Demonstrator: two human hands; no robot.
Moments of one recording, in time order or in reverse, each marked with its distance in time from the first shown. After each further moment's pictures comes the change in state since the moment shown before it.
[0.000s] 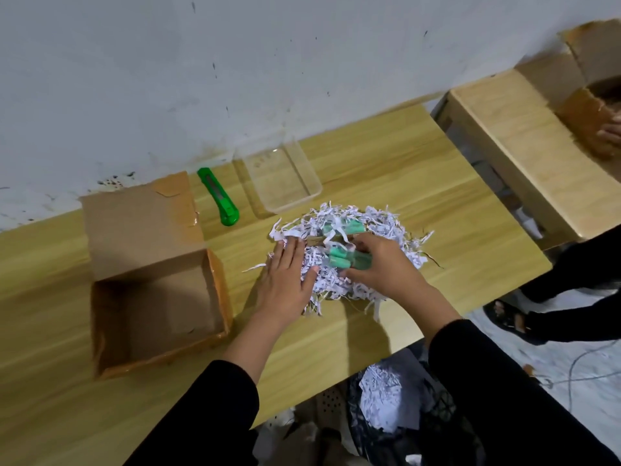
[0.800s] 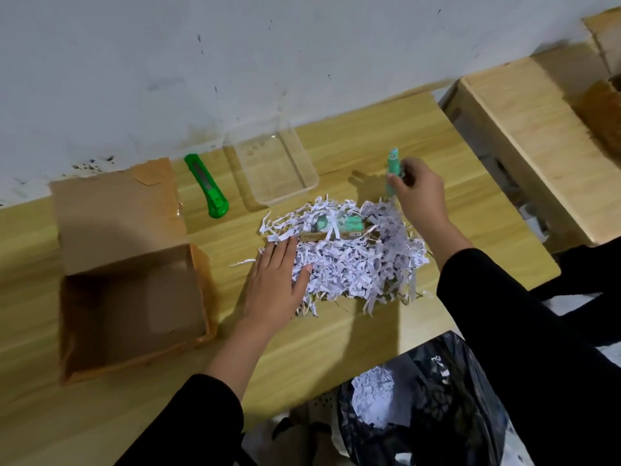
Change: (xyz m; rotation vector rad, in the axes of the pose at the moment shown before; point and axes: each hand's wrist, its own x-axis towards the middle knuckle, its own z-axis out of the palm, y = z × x) left_hand -0.003 0.001 0.004 0.020 0.047 -0.013; right_hand 0.081 0.025 -0.056 0.242 0.446 0.117
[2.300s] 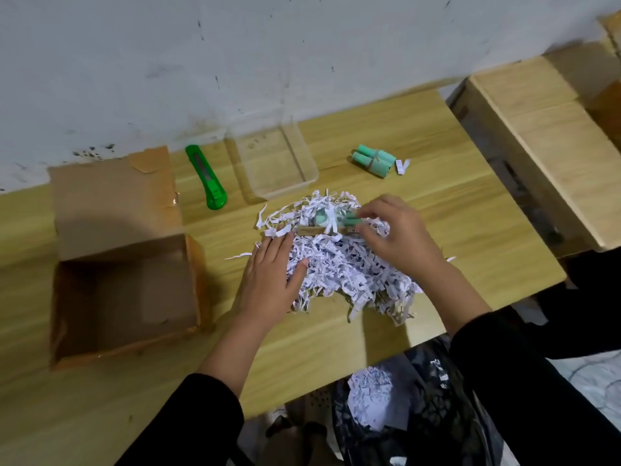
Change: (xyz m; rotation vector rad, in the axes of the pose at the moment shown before) left_hand -0.003 0.002 0.005 -0.121 0.078 -0.036; right_hand -0.060 0.002 0.002 -0.196 -0.298 -0.443
